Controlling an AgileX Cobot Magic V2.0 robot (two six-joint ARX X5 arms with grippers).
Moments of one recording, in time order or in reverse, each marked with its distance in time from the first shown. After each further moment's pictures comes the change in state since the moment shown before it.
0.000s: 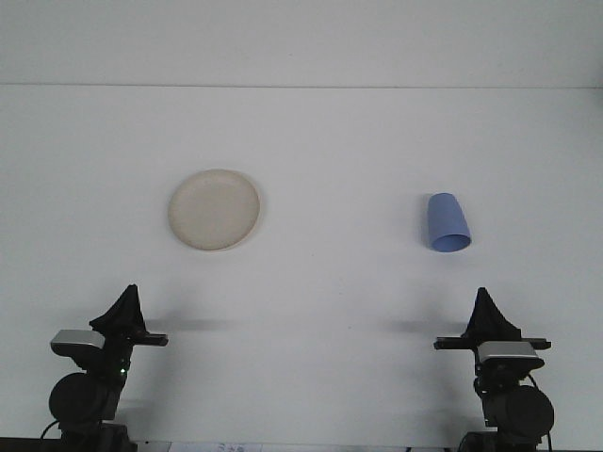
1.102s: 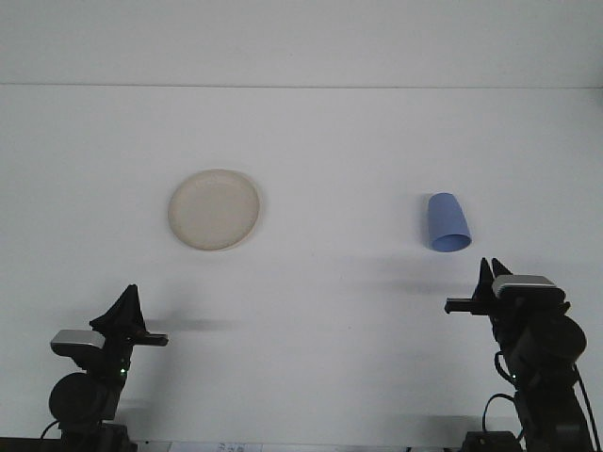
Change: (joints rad) left arm 0.000 0.000 0.000 0.000 0.000 0.000; right arm 0.000 0.554 0.580 -0.406 -0.003 0.026
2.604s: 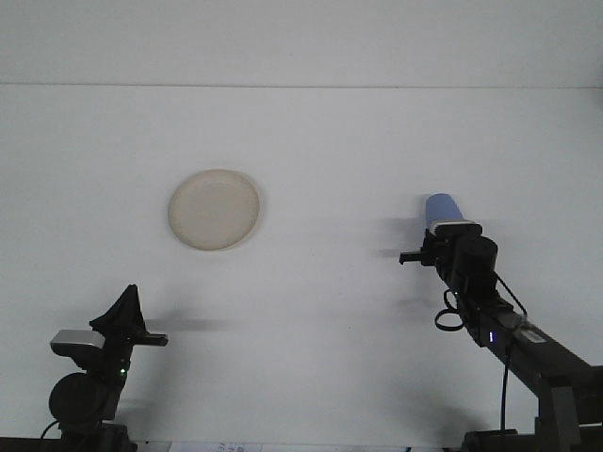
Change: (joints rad) left arm 0.000 0.000 0.000 0.000 0.000 0.000; right arm 0.055 0.906 0.000 0.682 -0.080 0.013
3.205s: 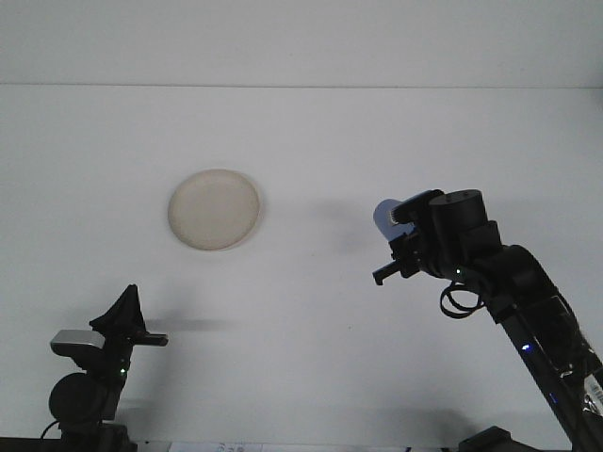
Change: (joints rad) left arm 0.000 0.000 0.000 0.000 0.000 0.000; right arm 0.331 -0.188 0.786 -1.378 -0.049 -0.146
